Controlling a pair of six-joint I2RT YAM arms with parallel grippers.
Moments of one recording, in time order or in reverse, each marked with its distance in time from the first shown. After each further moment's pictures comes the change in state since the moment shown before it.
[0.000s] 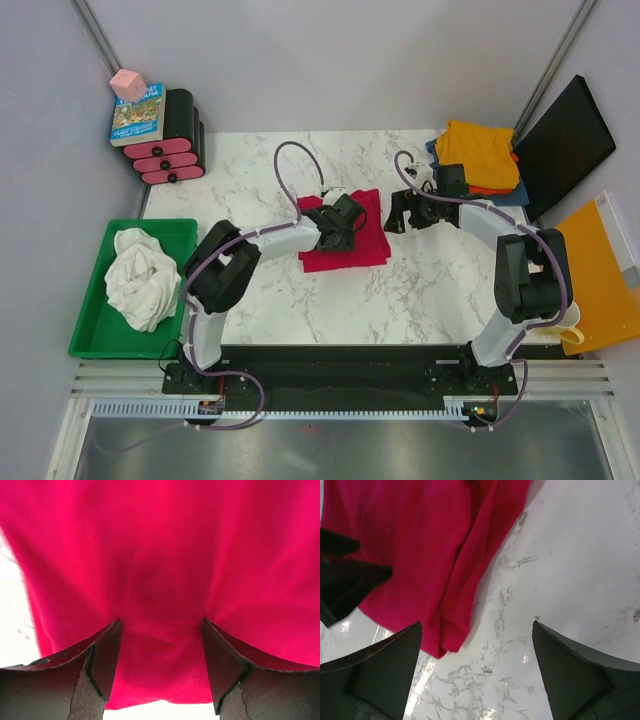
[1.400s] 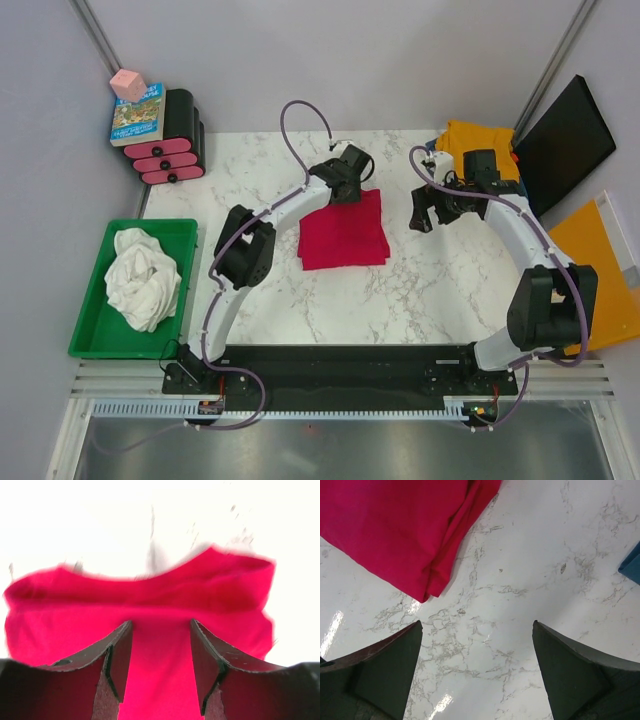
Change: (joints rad) left arm 0.097 0.332 0.608 -0.185 -0.002 0.076; right arm -0.090 -0.167 0.132 -0.353 0.051 -0.263
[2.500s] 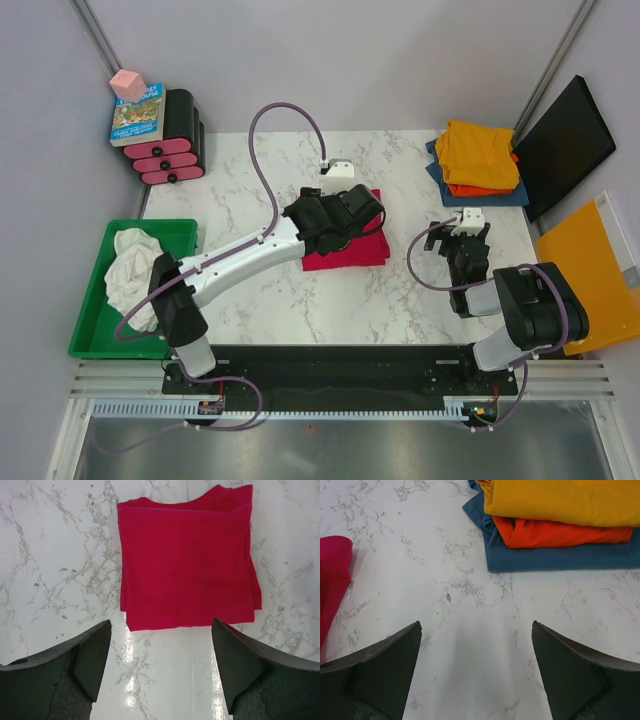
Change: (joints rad) left arm -0.346 -0.605 -0.331 -0.316 -0.396 -0.169; right arm 0.071 -0.006 -0.996 1.833 0.653 0.345
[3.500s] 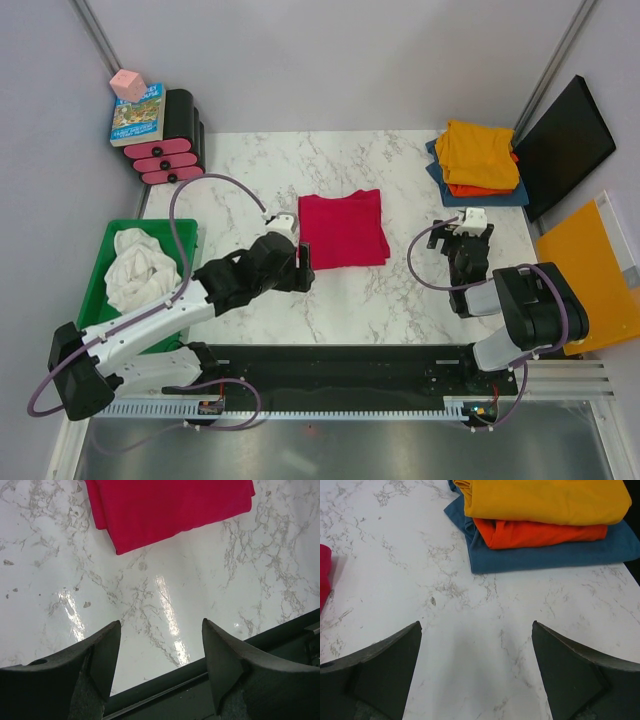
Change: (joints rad) left arm 0.130 -0.656 -0.827 0.378 0.517 0.127; right arm 0.005 0.000 0.000 0.011 0.073 -0.007
